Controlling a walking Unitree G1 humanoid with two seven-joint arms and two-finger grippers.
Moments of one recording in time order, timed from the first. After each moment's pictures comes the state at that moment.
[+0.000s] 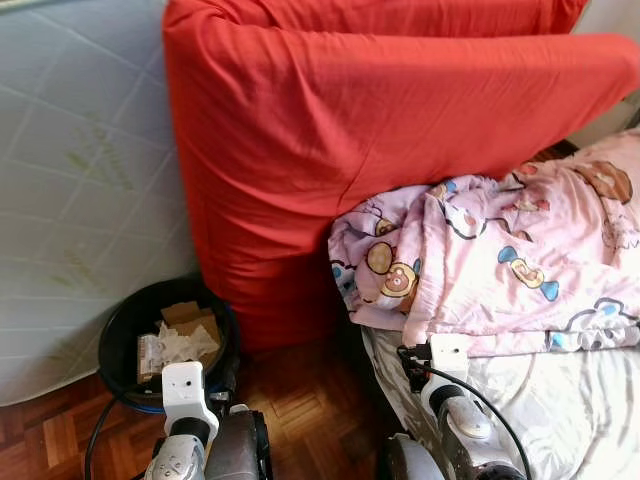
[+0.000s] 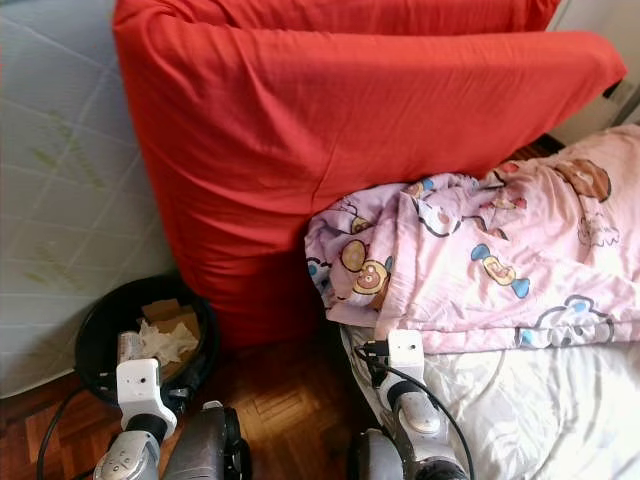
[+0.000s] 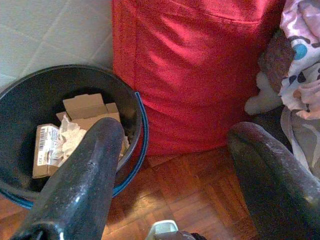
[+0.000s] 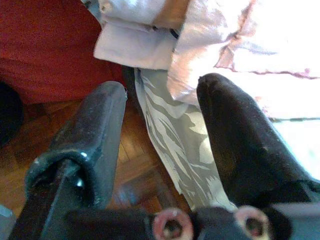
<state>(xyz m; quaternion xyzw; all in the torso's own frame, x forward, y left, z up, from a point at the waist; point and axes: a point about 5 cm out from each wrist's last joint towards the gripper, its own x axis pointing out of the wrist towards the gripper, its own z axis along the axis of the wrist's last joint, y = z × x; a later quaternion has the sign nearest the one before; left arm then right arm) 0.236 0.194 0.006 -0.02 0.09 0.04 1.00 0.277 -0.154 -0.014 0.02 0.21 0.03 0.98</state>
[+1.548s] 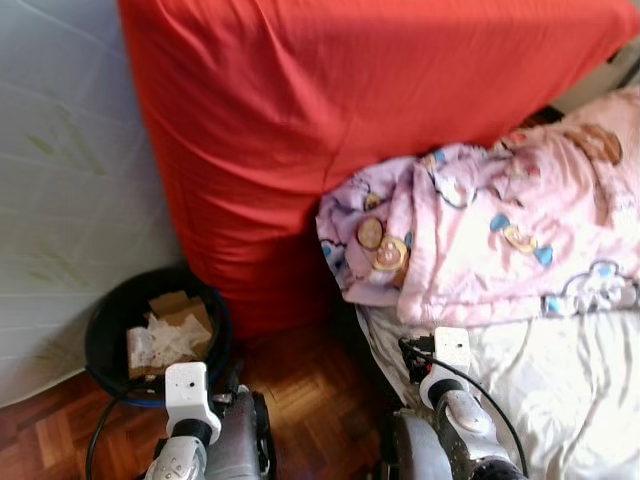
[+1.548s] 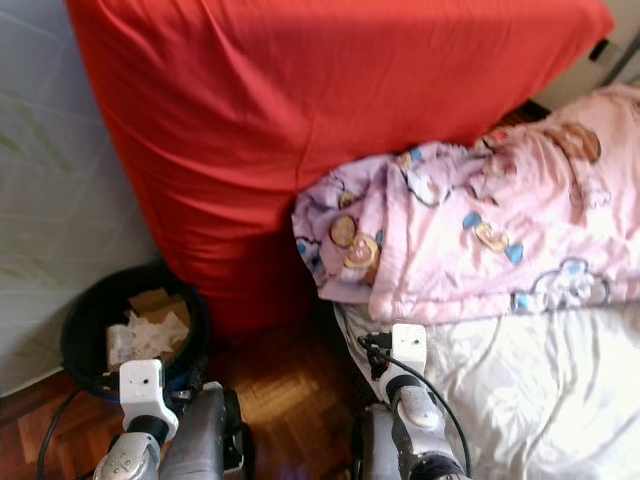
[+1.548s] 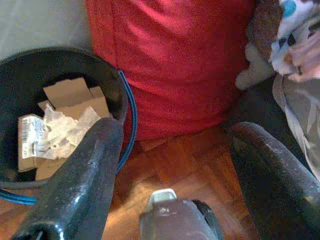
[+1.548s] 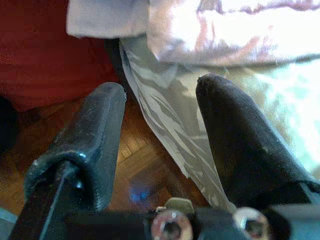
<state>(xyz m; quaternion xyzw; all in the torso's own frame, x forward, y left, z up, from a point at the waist) 0.232 0.191 0.008 -0.01 0.09 0.03 1.00 0.283 -0.152 -0.009 0.06 0.20 0.02 0.98</state>
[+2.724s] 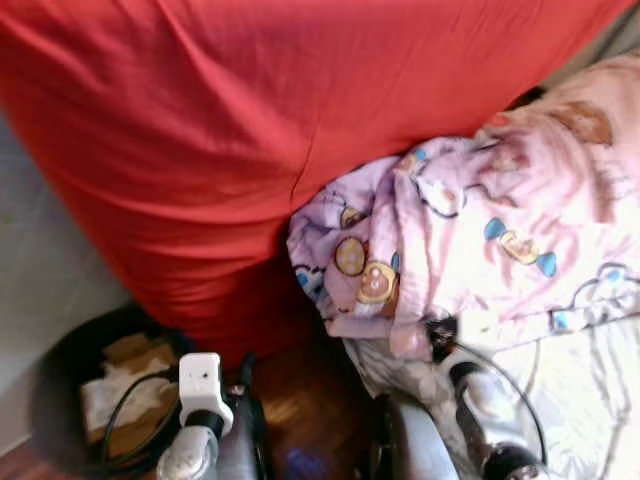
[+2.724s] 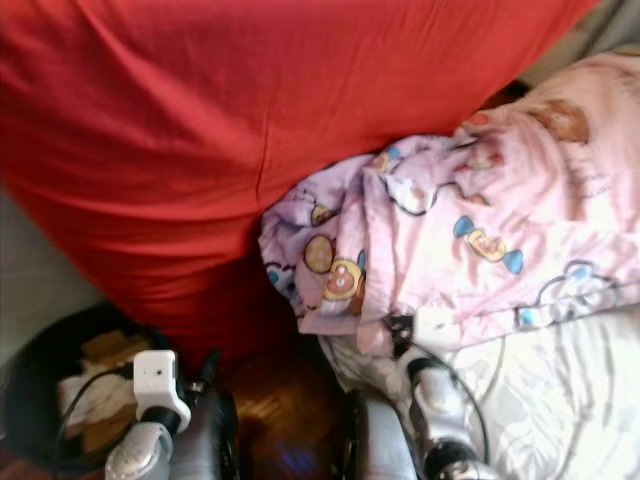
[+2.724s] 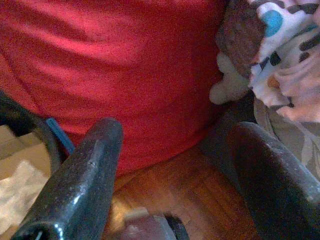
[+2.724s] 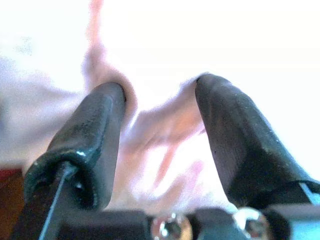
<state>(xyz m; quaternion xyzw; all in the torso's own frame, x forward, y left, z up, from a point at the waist) 0.241 0.181 0.016 -0.02 0.08 0.01 1.00 0.301 -0.173 0.015 0.05 0.13 -0.03 0.99</state>
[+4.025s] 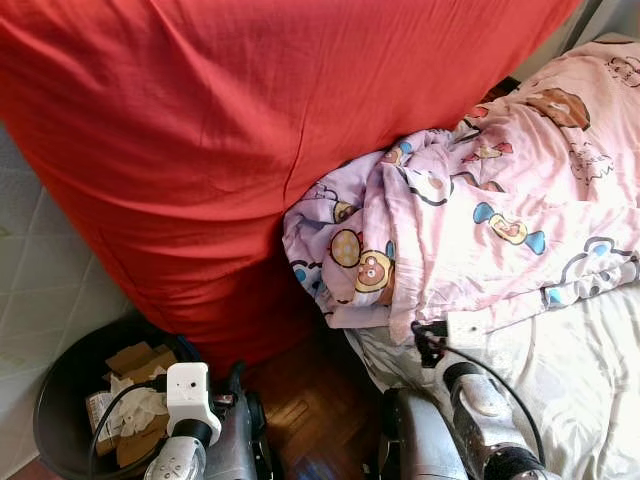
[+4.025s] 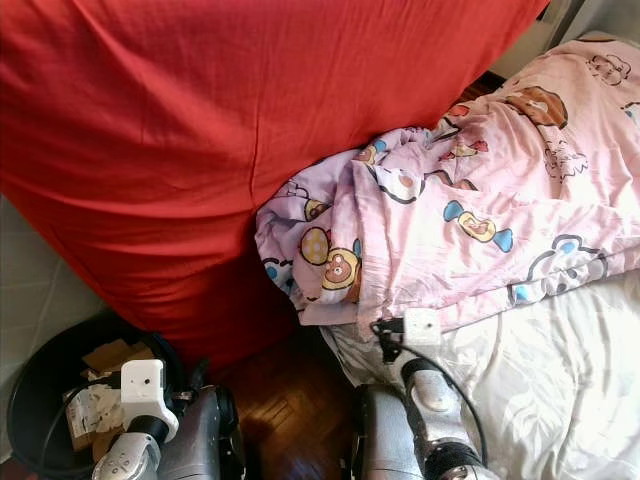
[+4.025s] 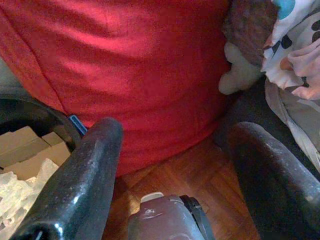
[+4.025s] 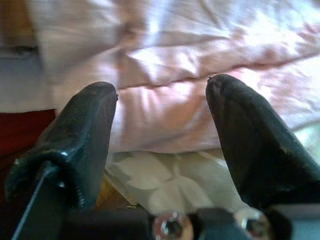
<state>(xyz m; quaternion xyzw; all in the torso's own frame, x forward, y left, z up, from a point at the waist) 0.232 0.190 0.010 -0.01 0.09 0.02 1.00 0.298 -0.173 0.010 0.03 0.17 0.00 0.98</state>
